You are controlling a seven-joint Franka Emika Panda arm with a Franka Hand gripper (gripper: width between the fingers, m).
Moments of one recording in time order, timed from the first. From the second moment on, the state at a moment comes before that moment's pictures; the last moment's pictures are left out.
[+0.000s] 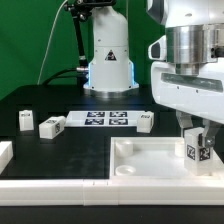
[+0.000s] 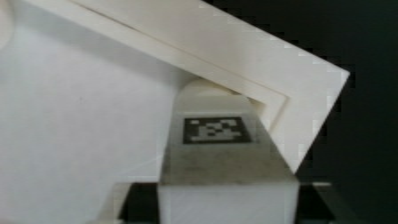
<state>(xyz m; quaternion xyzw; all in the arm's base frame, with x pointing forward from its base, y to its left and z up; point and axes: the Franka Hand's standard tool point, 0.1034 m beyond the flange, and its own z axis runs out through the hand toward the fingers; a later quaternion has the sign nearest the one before) 0.634 0.116 0.076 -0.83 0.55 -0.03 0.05</state>
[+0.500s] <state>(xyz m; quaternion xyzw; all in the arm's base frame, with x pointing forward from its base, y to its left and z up) 0.637 0.117 0.078 -0.94 0.34 -0.05 0.04</state>
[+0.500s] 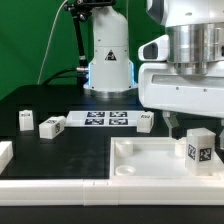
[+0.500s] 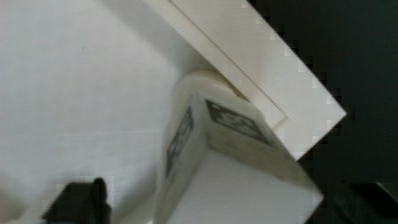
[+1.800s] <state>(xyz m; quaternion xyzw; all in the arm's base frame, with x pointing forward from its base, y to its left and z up) 0.636 0.120 0.074 -1.00 -0.04 -0.06 0.00</state>
